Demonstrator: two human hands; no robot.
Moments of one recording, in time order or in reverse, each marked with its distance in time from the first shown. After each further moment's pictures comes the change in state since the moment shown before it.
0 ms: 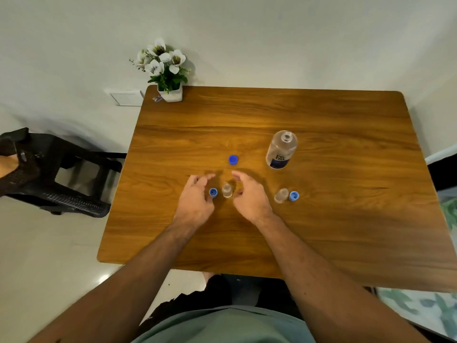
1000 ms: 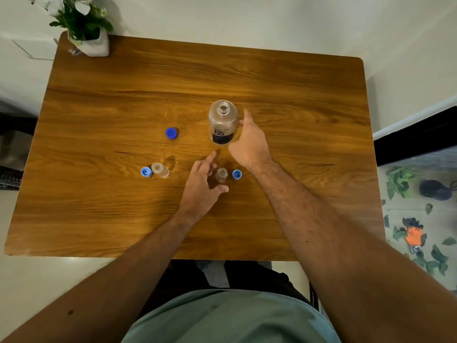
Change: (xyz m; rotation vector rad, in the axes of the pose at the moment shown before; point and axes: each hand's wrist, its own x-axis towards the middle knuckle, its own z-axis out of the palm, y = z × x) left_hand -0.002 0.091 0.134 -0.296 -0.122 0.039; right_hand 0.050 0.056 -0.125 -0.049 0.150 0.160
